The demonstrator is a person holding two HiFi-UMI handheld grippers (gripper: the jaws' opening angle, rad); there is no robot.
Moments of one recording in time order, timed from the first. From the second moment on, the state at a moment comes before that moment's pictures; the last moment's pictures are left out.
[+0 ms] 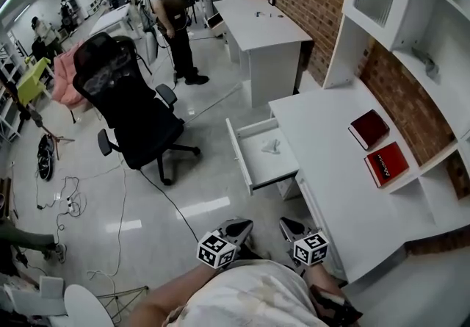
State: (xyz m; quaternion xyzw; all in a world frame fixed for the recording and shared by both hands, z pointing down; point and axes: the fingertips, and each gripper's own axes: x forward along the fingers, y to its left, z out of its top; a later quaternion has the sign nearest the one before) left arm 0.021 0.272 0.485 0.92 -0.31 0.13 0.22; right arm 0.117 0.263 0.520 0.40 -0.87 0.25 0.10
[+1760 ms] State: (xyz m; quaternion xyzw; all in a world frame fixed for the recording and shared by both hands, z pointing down) left arm 0.006 0.095 0.489 0.93 -0.26 0.12 0.24; right arm 0.111 0.109 0.537 0.47 -0.82 0.28 0.14
